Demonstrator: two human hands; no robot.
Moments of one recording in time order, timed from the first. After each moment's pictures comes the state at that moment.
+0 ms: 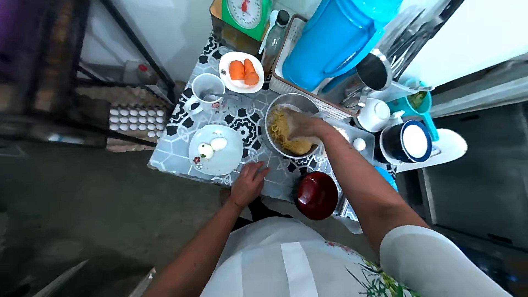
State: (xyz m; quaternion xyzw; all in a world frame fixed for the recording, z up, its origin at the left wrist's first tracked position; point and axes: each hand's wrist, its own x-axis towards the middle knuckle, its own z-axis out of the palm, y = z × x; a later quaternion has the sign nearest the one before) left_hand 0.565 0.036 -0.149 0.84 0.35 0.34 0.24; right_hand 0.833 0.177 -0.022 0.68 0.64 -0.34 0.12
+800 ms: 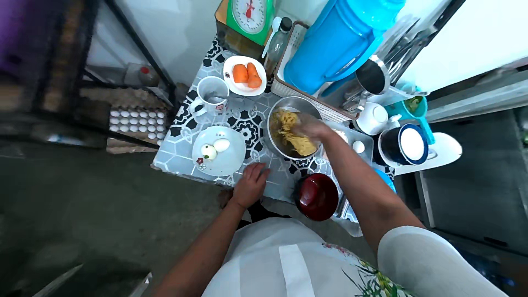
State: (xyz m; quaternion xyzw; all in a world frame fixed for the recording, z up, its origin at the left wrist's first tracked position) left_hand 0.568 0.037 -0.152 0.85 0.35 0.33 0.21; right_hand 0.830 0.163 -0.010 0.70 0.53 -0.47 -0.10
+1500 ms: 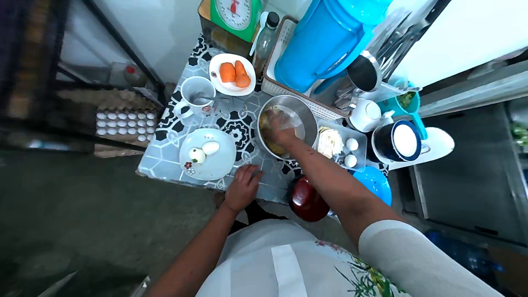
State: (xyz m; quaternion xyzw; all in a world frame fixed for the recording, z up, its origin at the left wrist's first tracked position) left_hand 0.567 0.035 -0.152 0.86 0.34 0.32 0.20; right_hand 0.767 0.173 -0.052 0.76 0.62 -0.18 0.08
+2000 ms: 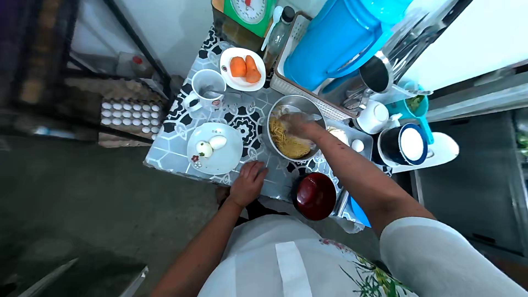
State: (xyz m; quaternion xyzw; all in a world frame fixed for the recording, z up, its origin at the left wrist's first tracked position) left_hand 0.567 0.035 -0.155 0.86 0.34 0.34 0.19; right_hand 0.820 0.175 -0.025 0.64 0.69 -0.30 0.13
